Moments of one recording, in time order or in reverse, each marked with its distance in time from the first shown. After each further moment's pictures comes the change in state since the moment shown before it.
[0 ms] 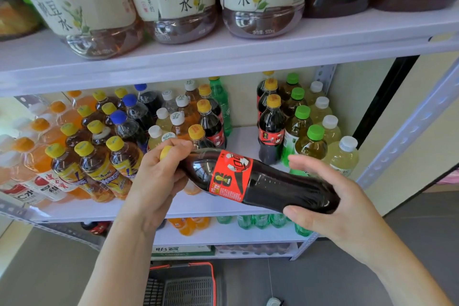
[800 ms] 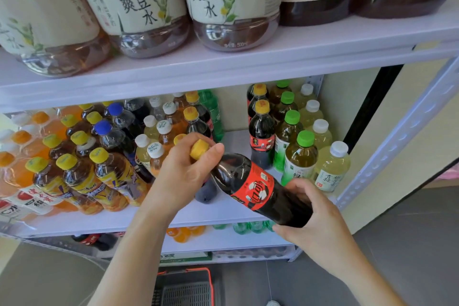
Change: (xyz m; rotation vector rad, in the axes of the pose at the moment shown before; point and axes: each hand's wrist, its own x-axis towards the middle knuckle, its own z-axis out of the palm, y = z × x) left_hand 0.019 0.004 0.051 0.390 -0.161 0.213; right_hand 0.007 0.048 0.010 -0.248 0.143 0.125
